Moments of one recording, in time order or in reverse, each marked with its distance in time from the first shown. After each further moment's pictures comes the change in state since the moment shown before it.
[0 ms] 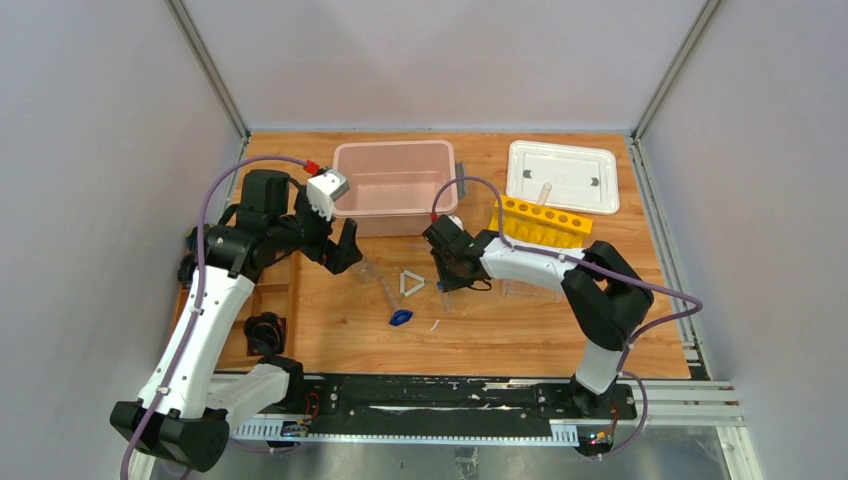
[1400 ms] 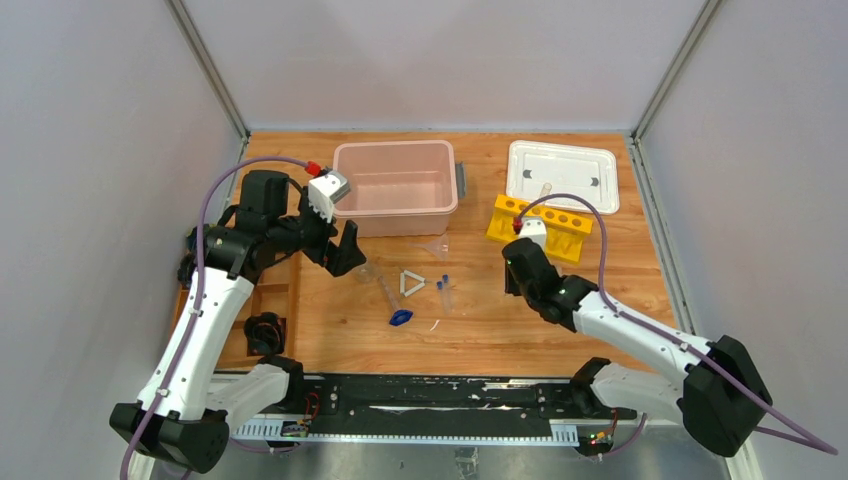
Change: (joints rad) left arm 0.000 -0.007 -0.002 0.001 0.066 0.004; right arm -0.142 -0.690 -0.554 0.212 0.325 -0.088
